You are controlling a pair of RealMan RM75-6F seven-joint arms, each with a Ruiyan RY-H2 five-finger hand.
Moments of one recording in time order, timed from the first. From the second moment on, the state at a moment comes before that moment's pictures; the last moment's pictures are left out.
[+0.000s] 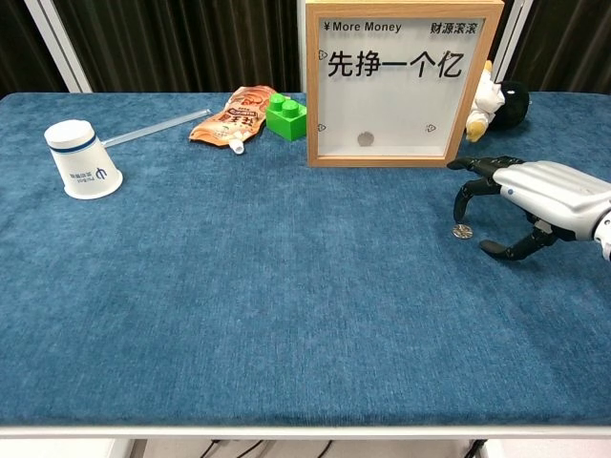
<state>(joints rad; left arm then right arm) -0.10 -1.20 0.00 -1.39 1.55 1.48 -0.17 0.54 -1.66 0.03 -1.07 -1.50 1.06 0.03</state>
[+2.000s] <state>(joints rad) -0.11 -1.21 0.00 -1.35 1.55 1.45 -0.22 0.55 -1.71 0.06 -1.01 -1.47 1.04 0.02</state>
